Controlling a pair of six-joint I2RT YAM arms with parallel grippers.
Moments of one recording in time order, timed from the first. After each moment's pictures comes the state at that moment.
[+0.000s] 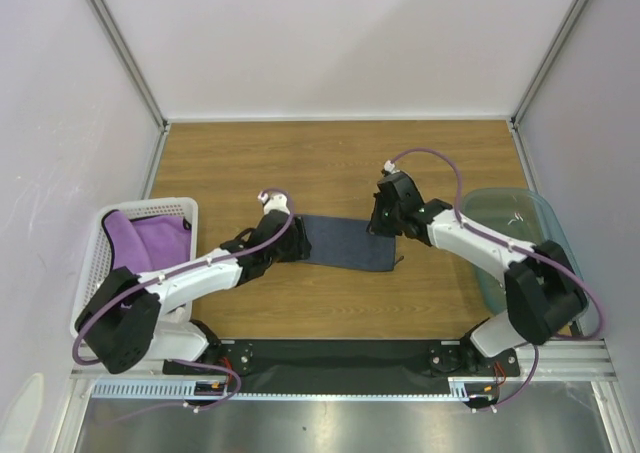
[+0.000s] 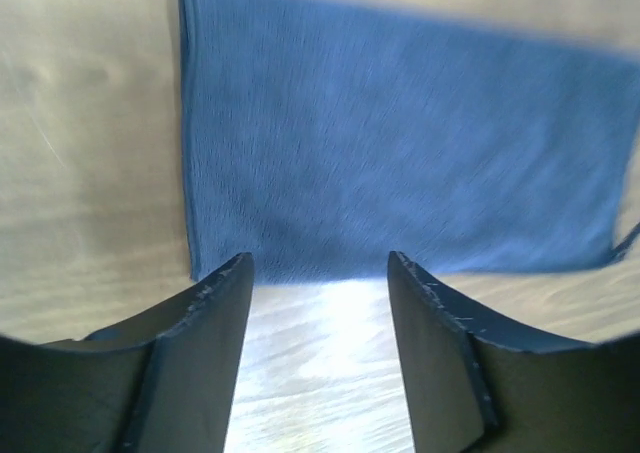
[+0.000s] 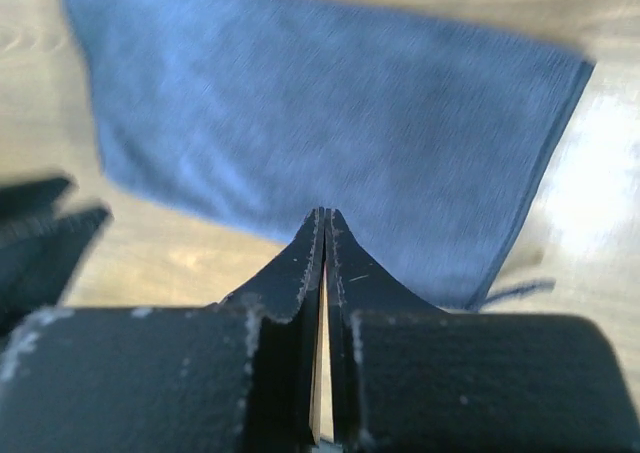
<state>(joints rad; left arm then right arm) -0.71 1.29 0.66 -0.11 -0.24 -0.67 0.61 1.45 0.96 -0.35 0.03 0.65</state>
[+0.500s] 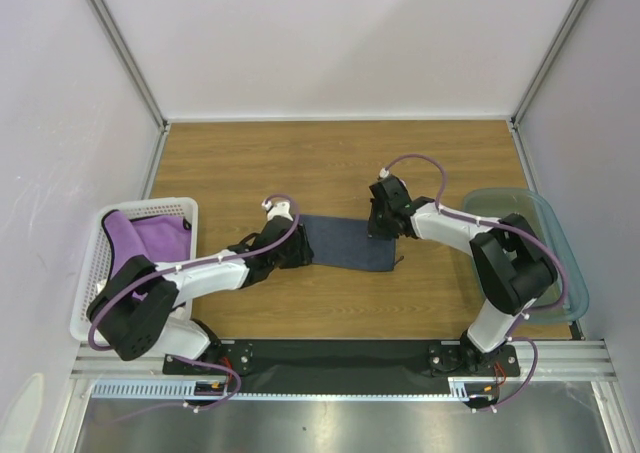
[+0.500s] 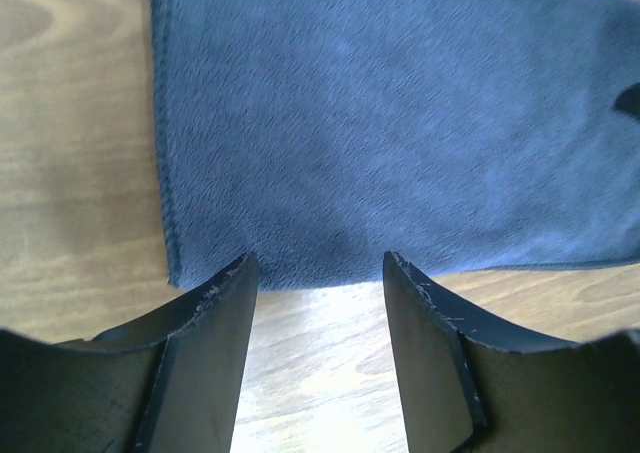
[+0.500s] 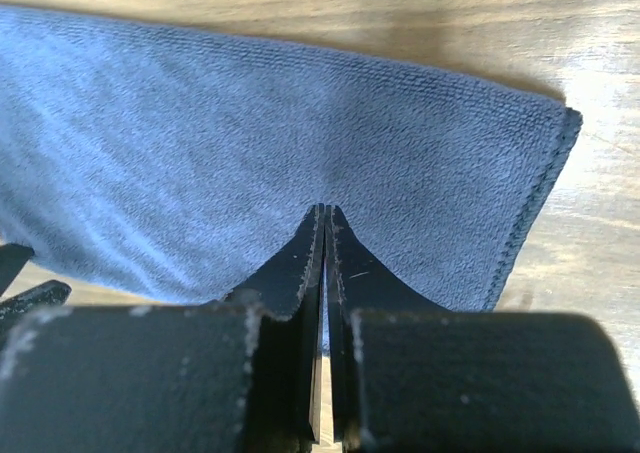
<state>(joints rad) -0.71 1.39 0.58 0.03 -0.18 -0.70 0.57 1.69 1.01 -0.28 0.05 0.65</state>
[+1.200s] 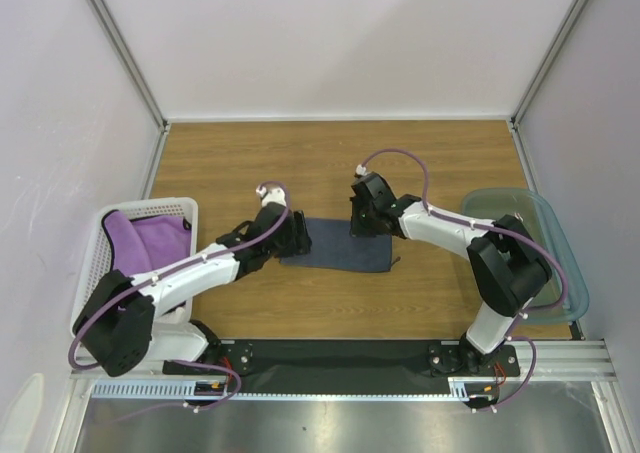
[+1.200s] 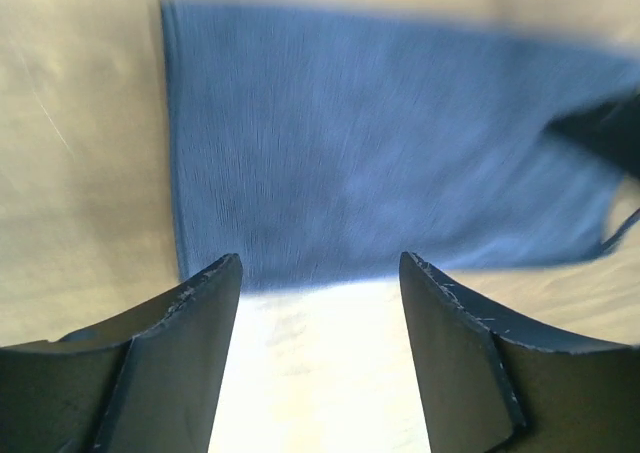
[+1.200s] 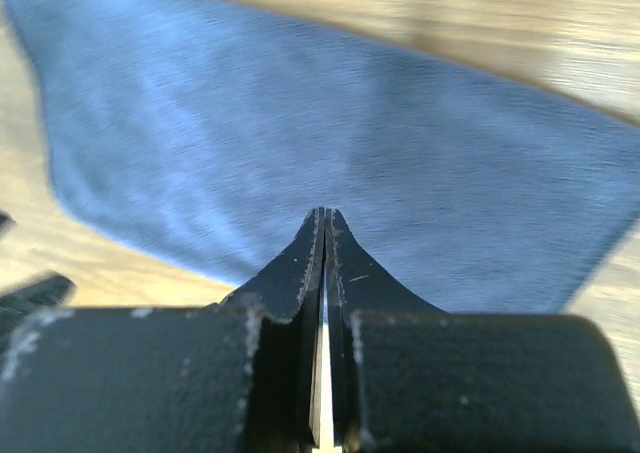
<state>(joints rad) -0.70 1.30 0.68 -0.18 -0.20 -0.67 0.66 1.71 1.09 -0.30 0.04 0.59</state>
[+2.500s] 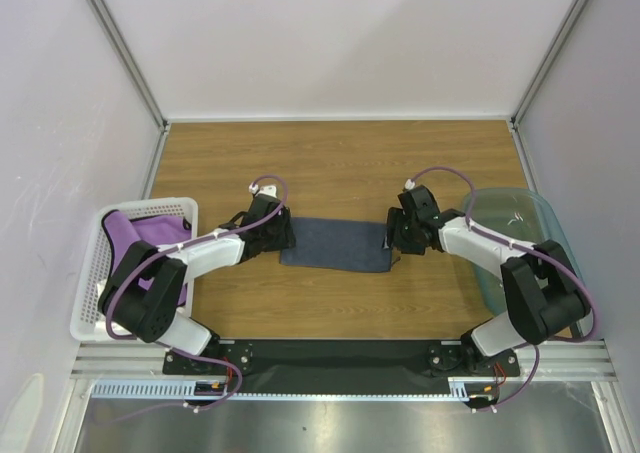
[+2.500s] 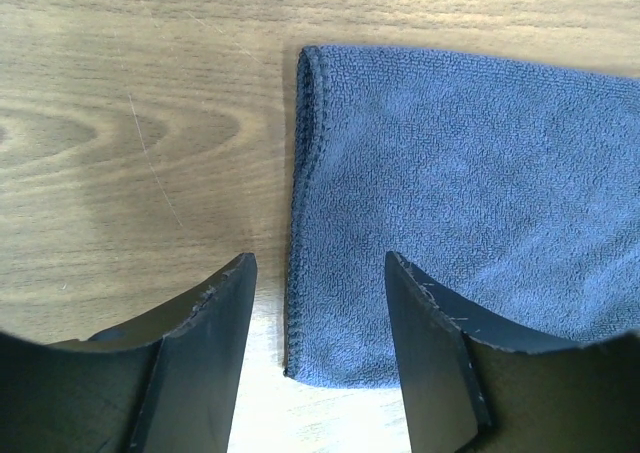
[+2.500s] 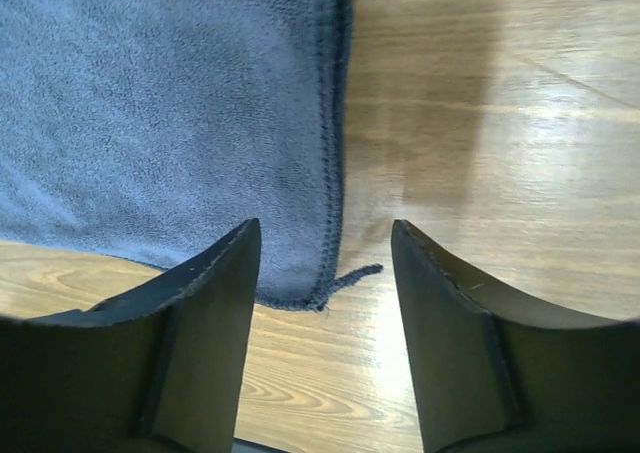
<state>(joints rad) -0.50 1.49 0.70 -0.09 -0.13 -0.55 0.47 1.48 0.82 -0.37 0.00 0.58</state>
